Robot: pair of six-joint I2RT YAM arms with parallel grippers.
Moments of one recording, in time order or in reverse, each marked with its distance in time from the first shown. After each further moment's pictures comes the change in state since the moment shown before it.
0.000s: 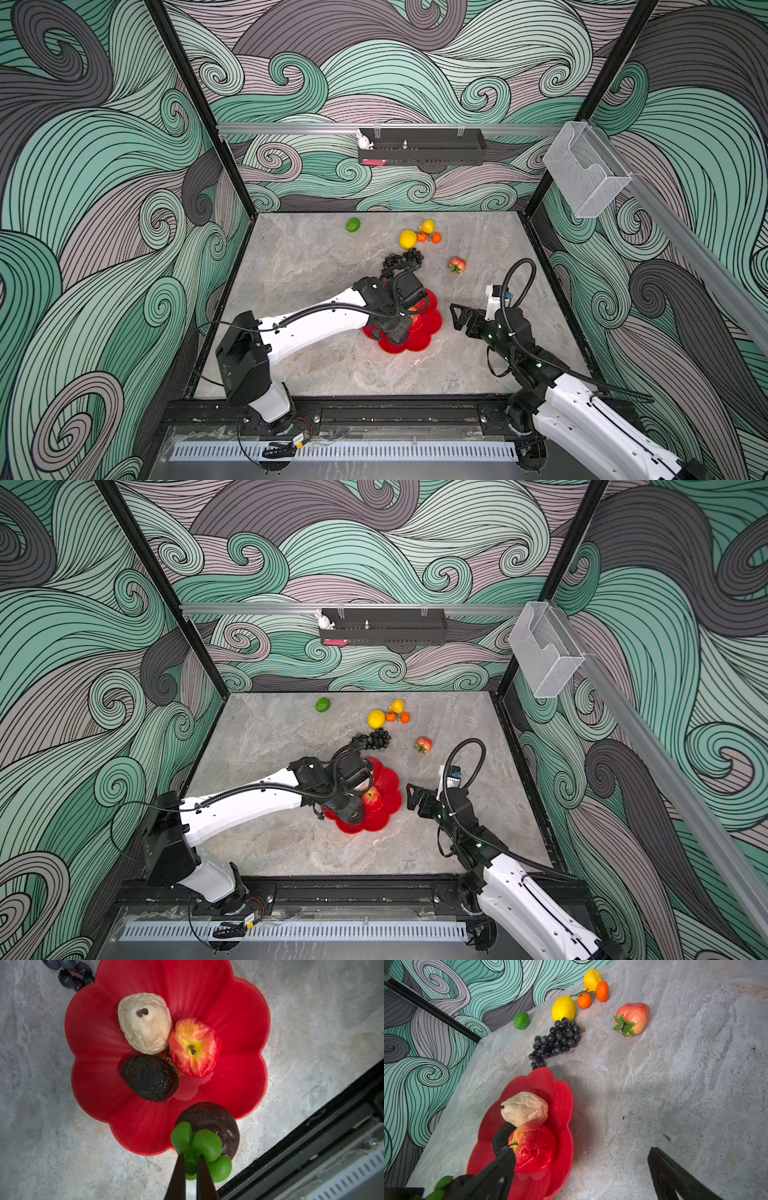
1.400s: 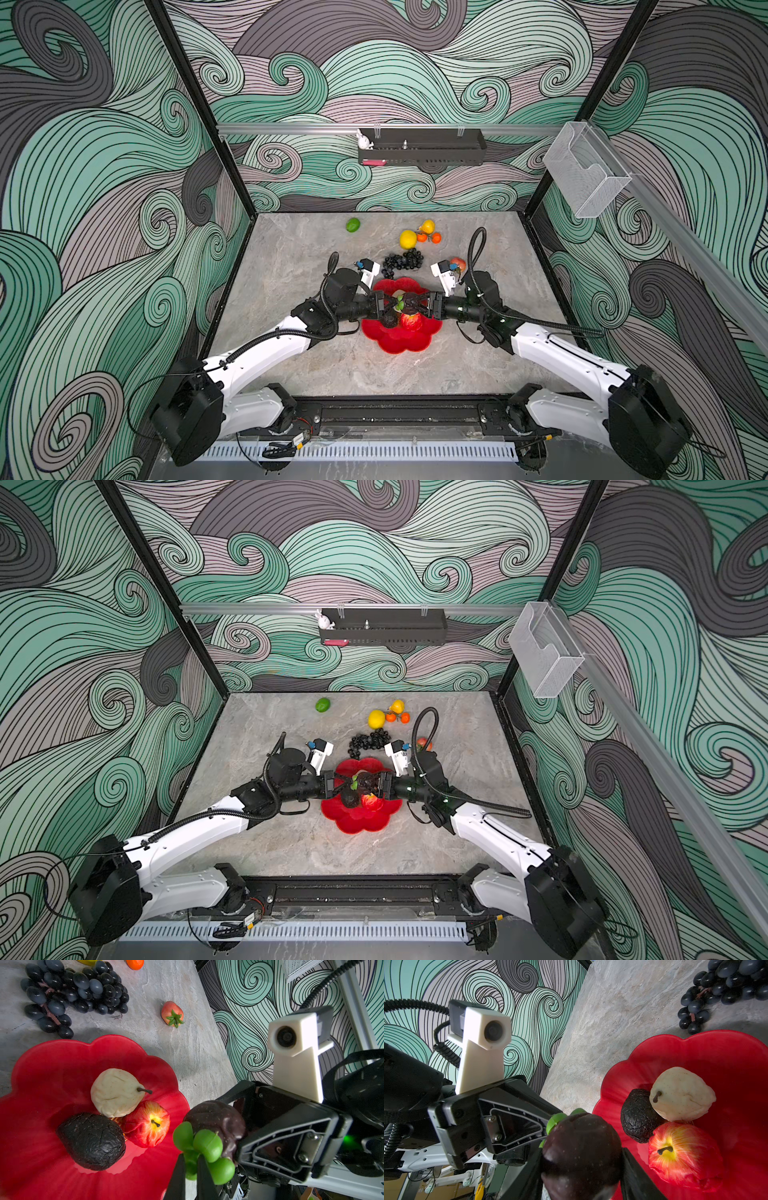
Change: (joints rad) left arm 0.328 -0.435 -0.644 0.984 0.521 -0.417; right arm 0.076 0.533 0.295 0.283 -0.675 0.085
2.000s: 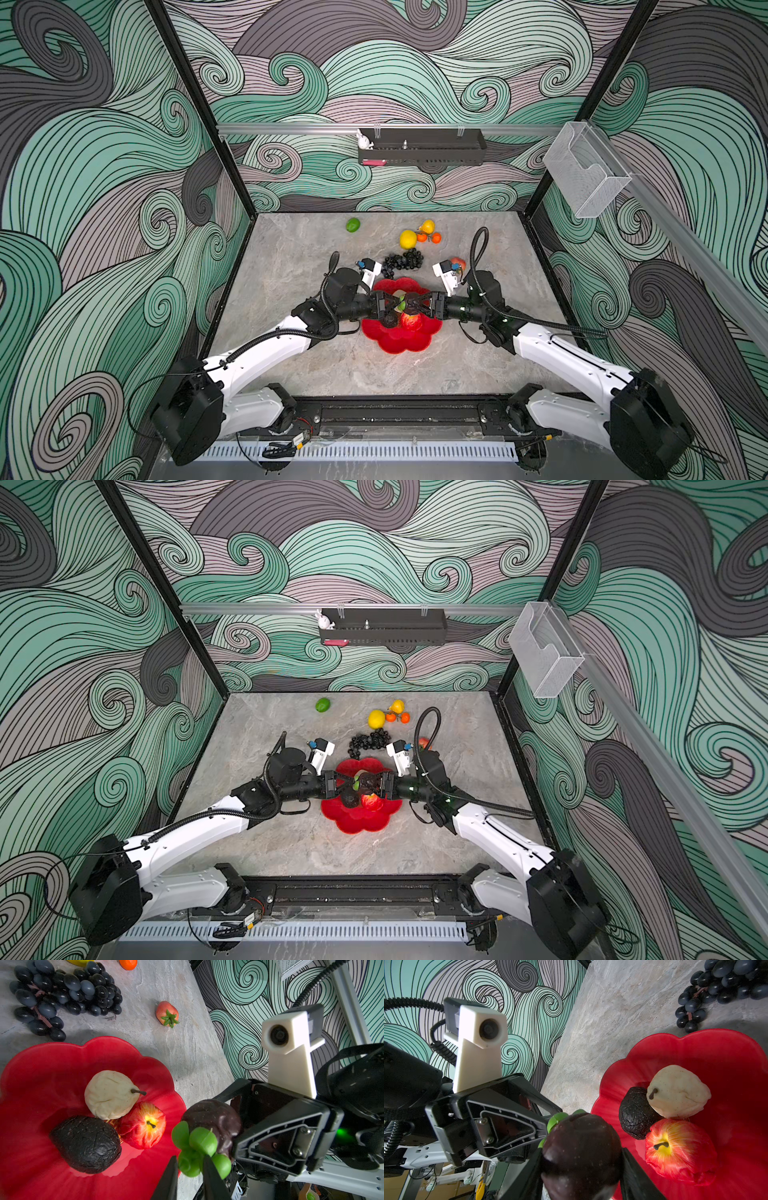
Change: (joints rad) left arm -0.002 0.001 0.005 0.008 0.011 0.009; right arm -0.019 -0.015 0.000 -0.024 -0.021 -0.011
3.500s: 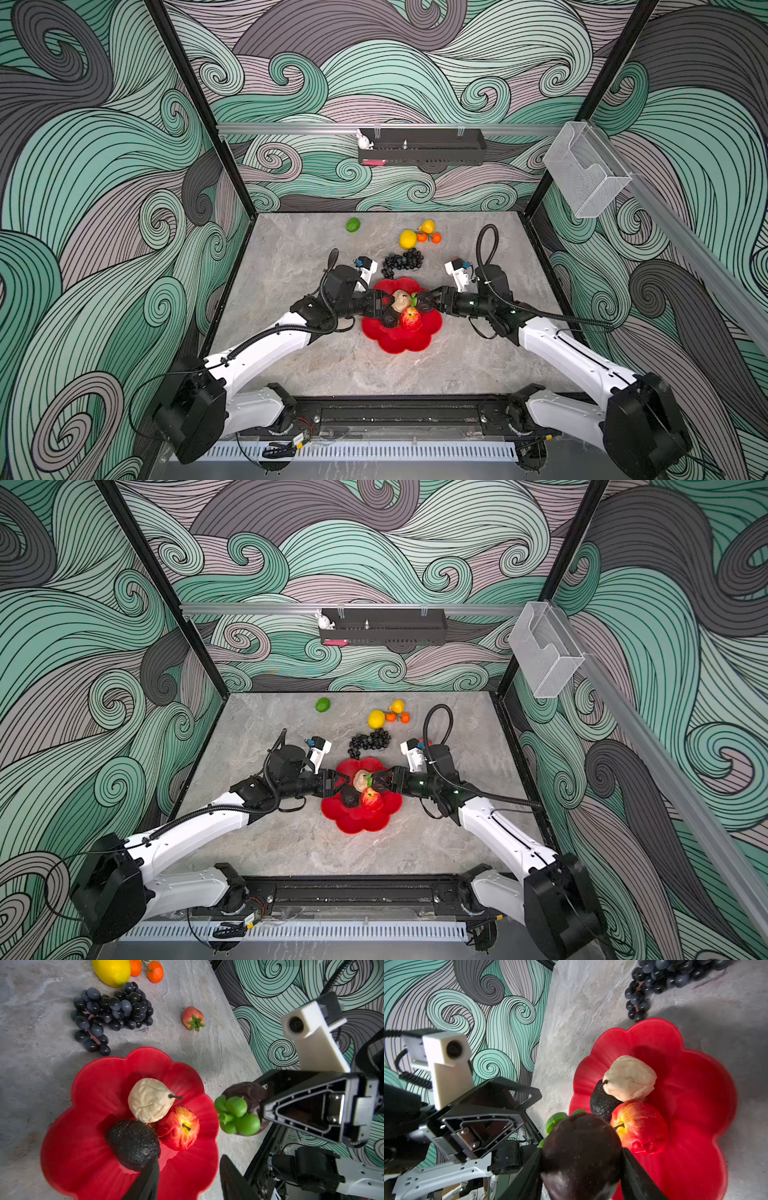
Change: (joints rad) left arm 0.046 0.029 0.025 -0.078 -0.062 0.144; right arm -0.124 -0.010 0.035 -0.188 -0.032 -0.010
